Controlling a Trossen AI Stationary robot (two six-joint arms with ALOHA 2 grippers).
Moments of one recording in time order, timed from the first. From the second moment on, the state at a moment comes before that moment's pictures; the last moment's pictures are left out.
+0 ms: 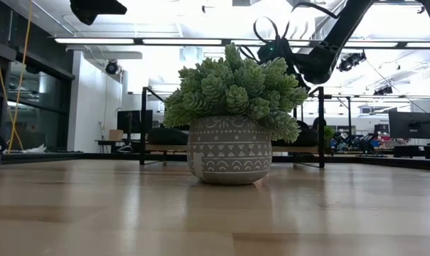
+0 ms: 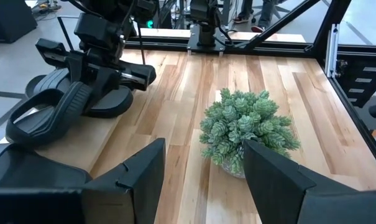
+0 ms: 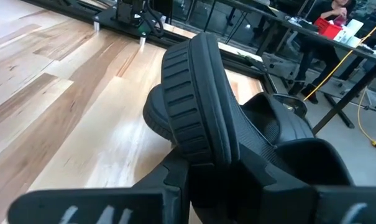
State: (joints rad) left arm -0.29 0.81 0.74 -0.39 -0.51 -0.21; right arm -0.50 1.82 0.89 0.60 -0.43 -0.49
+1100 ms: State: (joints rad) left arm -0.30 0.81 0.74 -0.39 -0.51 -0.22; right arm -0.48 1.82 0.88 0.52 -0.38 -0.40
